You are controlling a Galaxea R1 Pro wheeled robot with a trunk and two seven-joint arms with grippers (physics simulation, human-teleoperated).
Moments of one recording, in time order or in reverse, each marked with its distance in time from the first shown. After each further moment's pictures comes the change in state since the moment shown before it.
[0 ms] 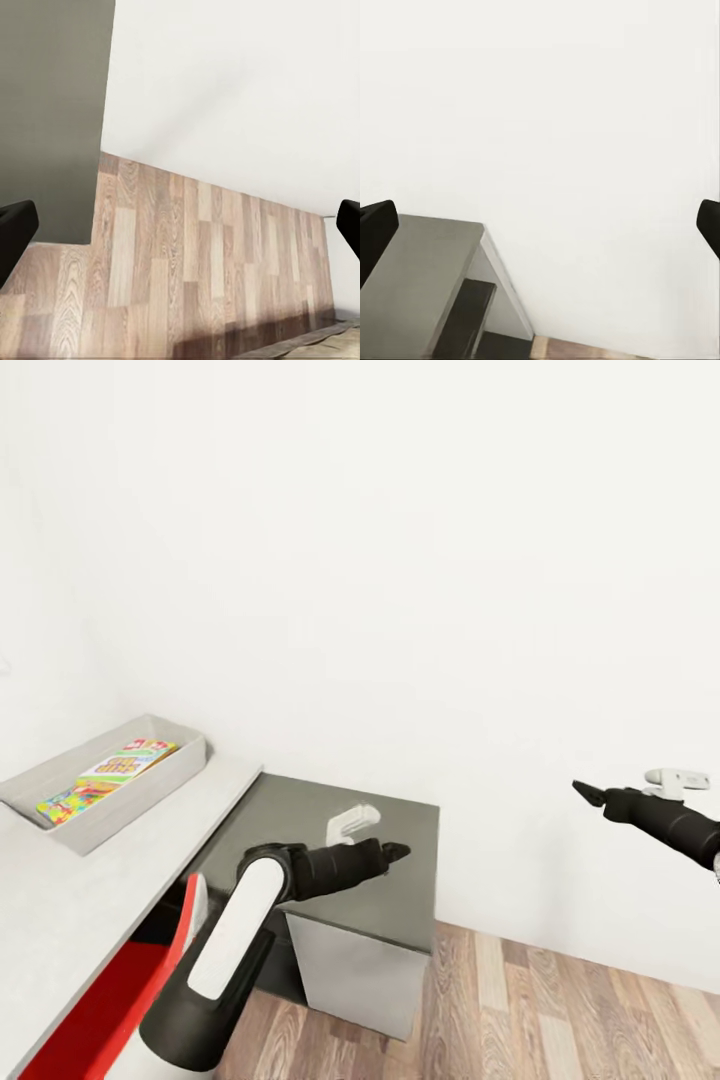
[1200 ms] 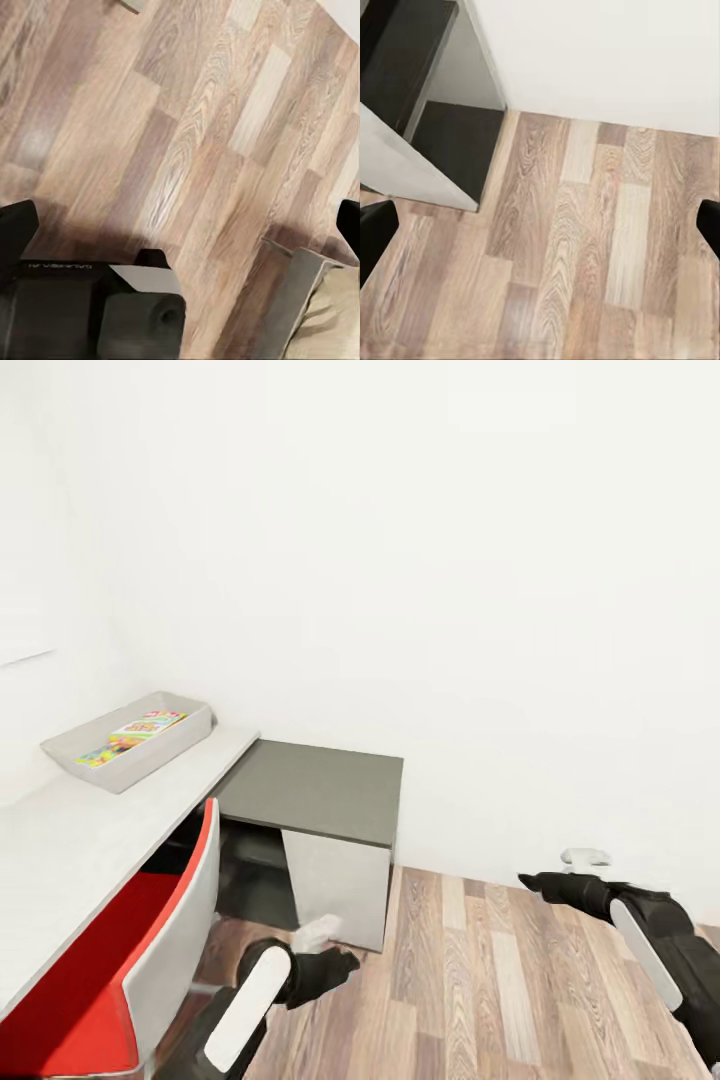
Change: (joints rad) left arm 0.167 0.053 0.023 0.408 -0.153 -0.163 -0.002; right arm 0.004 0.090 0.267 0.411 0.160 -0.053 0.006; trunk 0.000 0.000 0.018
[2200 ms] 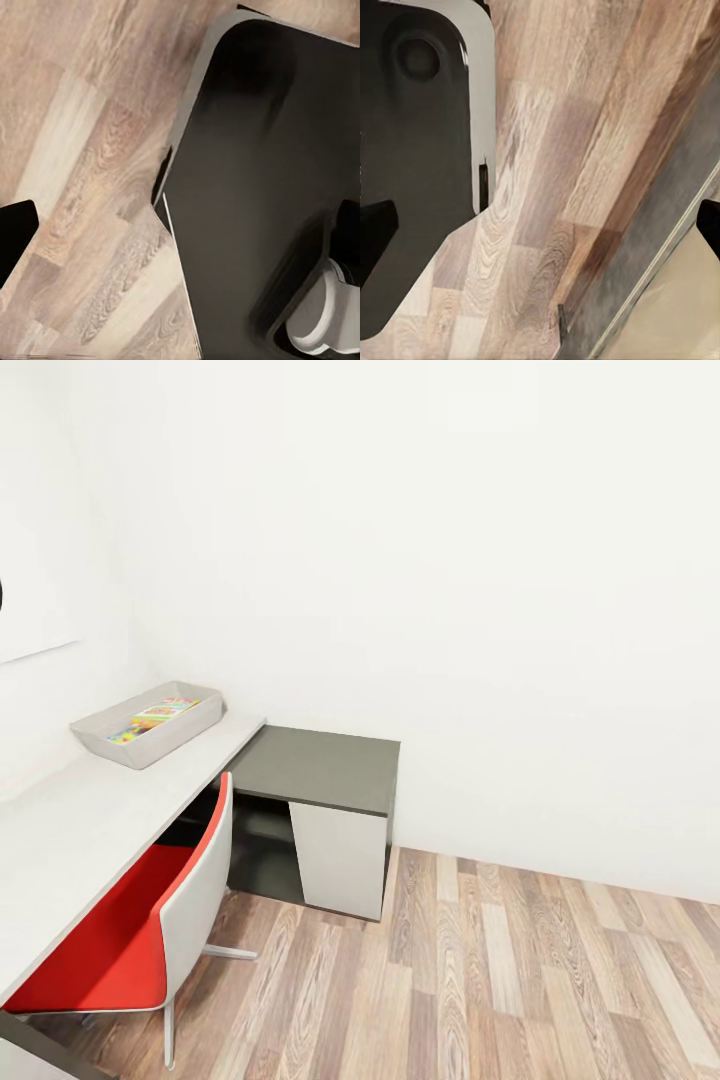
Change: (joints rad) left arm 0.345 0.122 0.060 1.095 -0.412 -0.838 -0.578; right arm 0.311 0.176 0.251 1.141 0.166 -0.612 -0.011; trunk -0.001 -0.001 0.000
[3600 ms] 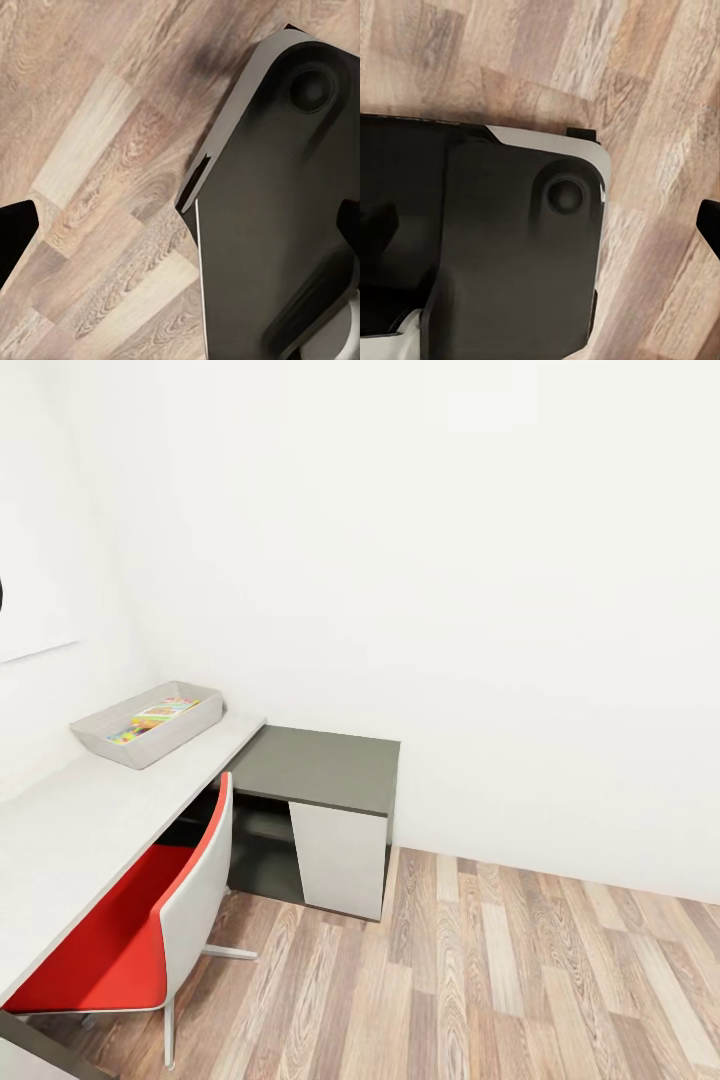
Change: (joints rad) left arm 0.026 0.038 0.063 -0.001 0.063 -0.037 0.004; right arm 0.015 0.161 -0.010 -0.012 -0.007 -0.316 -0.004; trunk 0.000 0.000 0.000
